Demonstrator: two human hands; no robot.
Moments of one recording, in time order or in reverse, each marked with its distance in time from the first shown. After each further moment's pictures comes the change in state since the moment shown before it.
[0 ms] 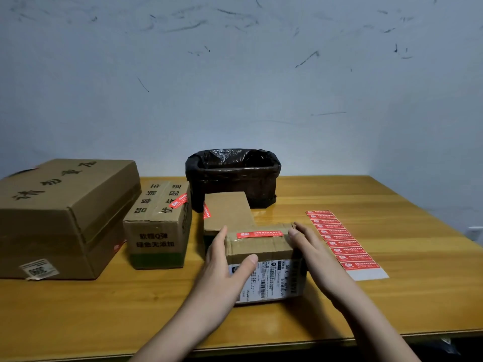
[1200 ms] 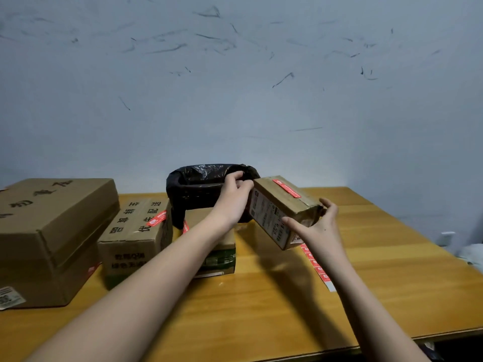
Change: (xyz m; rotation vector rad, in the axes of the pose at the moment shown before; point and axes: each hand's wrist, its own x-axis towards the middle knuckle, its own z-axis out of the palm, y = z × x) left_hand 0.118 0.093 0.011 -0.202 0.063 0.191; right_hand 0.053 0.010 -0.051 -0.045 0.483 -0.195
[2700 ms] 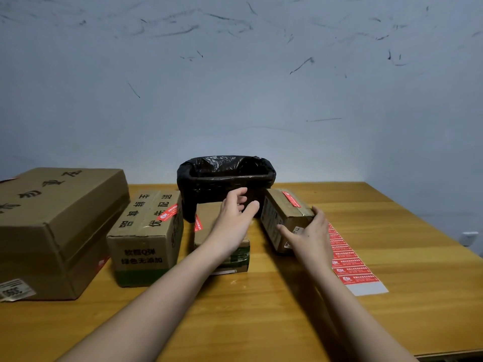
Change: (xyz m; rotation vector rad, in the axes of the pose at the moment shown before) left_hand -0.009 -0.058 -0.016 0.077 0.038 0.010; right_hand 0.015 0.037 0.070 -0.303 0.062 0.006
